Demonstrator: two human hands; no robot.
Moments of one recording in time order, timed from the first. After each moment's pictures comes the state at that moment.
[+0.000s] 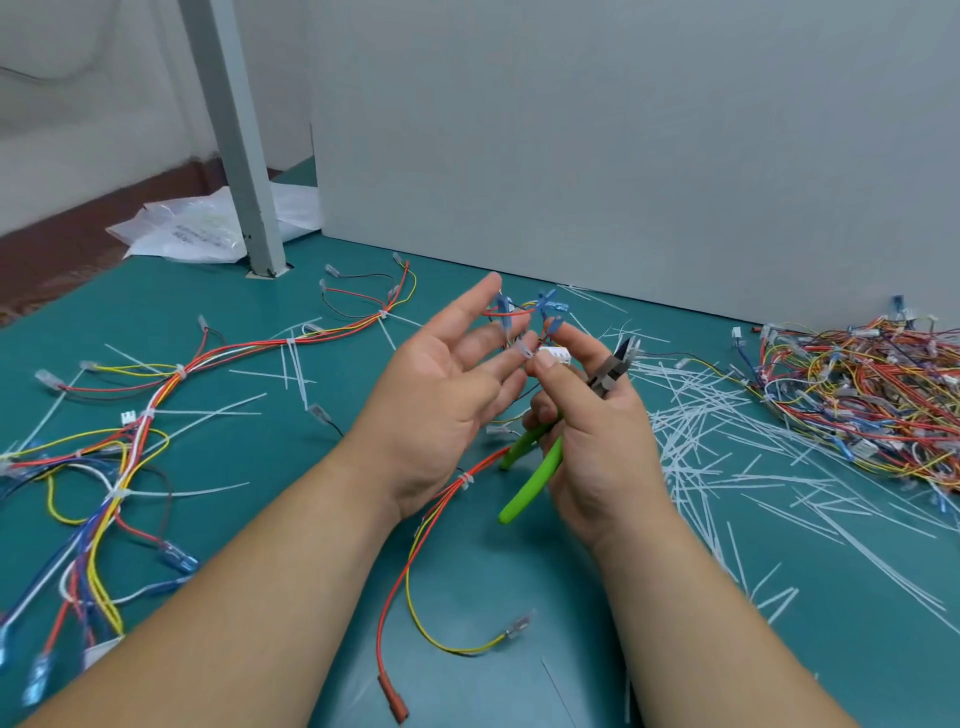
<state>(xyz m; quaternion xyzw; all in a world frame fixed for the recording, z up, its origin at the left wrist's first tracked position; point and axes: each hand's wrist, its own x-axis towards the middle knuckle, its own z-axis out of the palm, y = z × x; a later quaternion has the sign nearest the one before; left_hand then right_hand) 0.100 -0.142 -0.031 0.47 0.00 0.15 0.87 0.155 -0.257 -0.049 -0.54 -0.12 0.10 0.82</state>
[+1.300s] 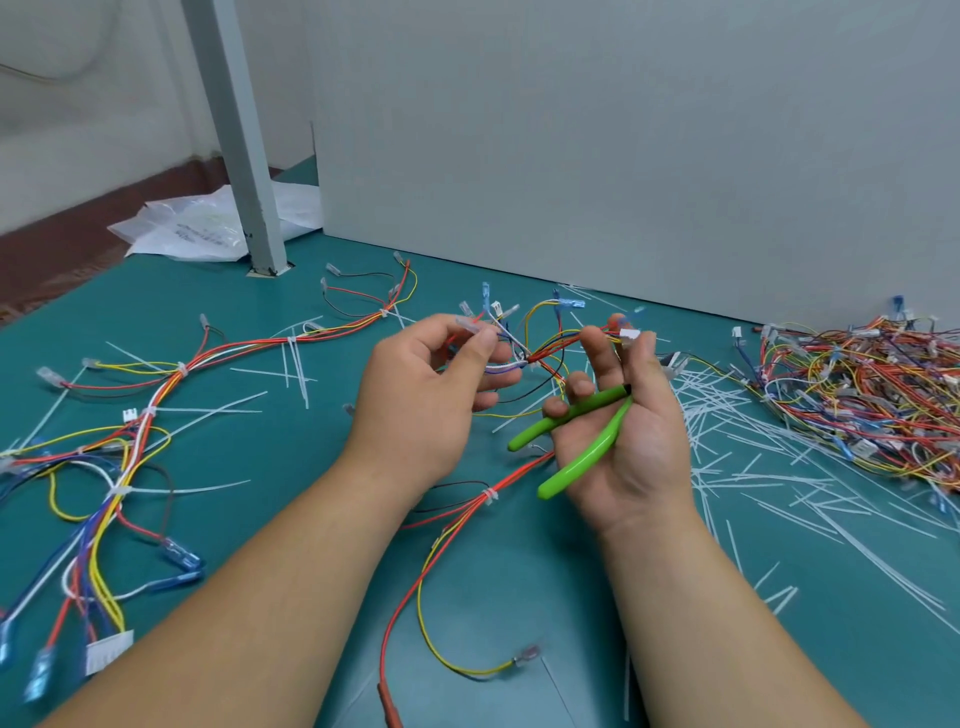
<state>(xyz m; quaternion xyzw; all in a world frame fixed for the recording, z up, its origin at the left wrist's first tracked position) 0.104 -0.140 -0.038 0.62 0.11 0.28 0.73 0.170 -0.267 -0.047 -0.38 -0.03 0.13 0.91</state>
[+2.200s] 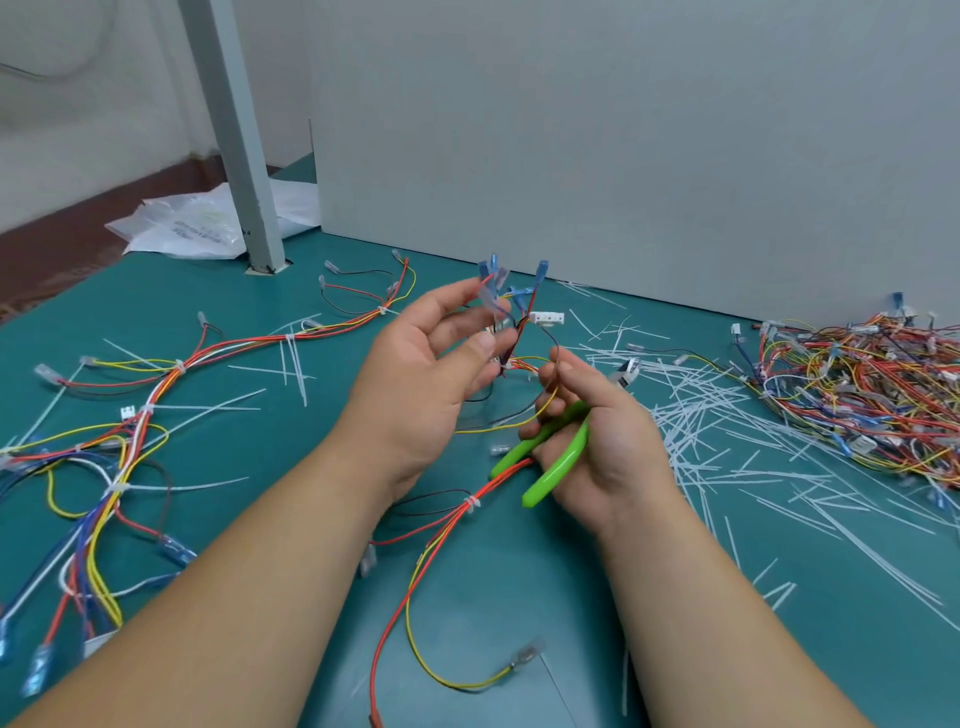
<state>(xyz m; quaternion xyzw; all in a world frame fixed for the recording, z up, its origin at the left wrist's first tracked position) 0.106 -0.131 -0.037 0.56 0.03 0.22 0.80 0.171 -0.263 -0.053 -0.47 0.03 0.22 0.85</state>
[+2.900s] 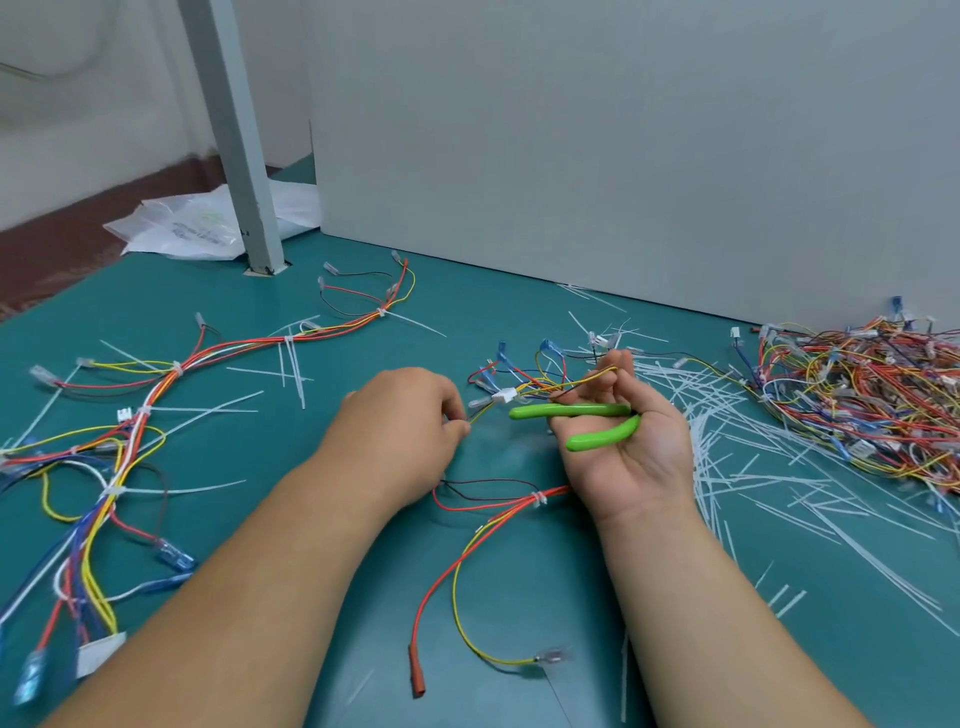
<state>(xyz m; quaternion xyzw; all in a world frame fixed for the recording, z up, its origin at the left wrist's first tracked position) 0.100 -0.108 -0.058 0.95 0.18 0.09 0.23 0.190 -0.278 -0.055 -0.20 0.10 0.20 0.95</state>
